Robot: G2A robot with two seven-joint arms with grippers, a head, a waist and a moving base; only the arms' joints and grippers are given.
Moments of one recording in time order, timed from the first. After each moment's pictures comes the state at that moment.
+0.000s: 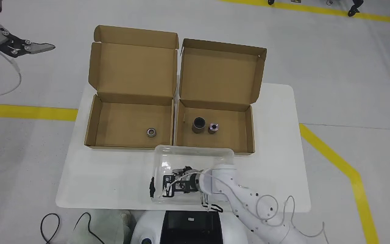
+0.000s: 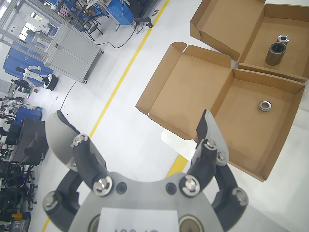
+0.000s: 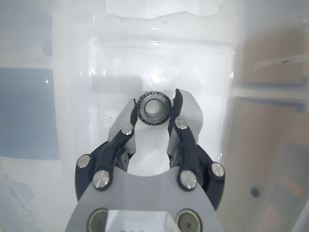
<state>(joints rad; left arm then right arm) 0.47 -0.15 -1.01 -1.52 0.83 -0.88 -0.12 -1.21 -1.40 0.71 -1.57 -1.63 -0.77 0.65</state>
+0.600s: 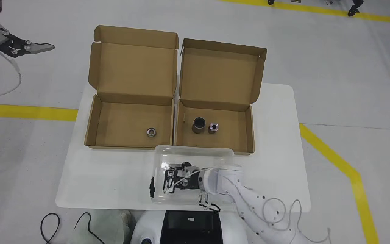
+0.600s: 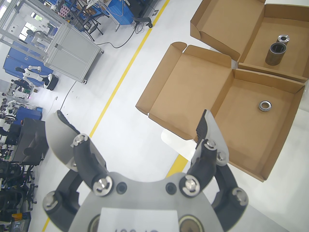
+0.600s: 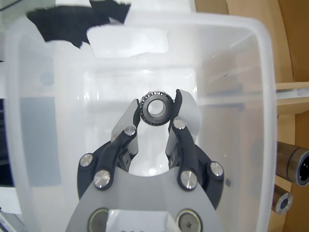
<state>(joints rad) 0.47 -0.15 -1.01 -1.52 0.83 -0.88 -0.12 -1.26 -1.37 0.78 -1.65 -1.62 -0.73 0.46</state>
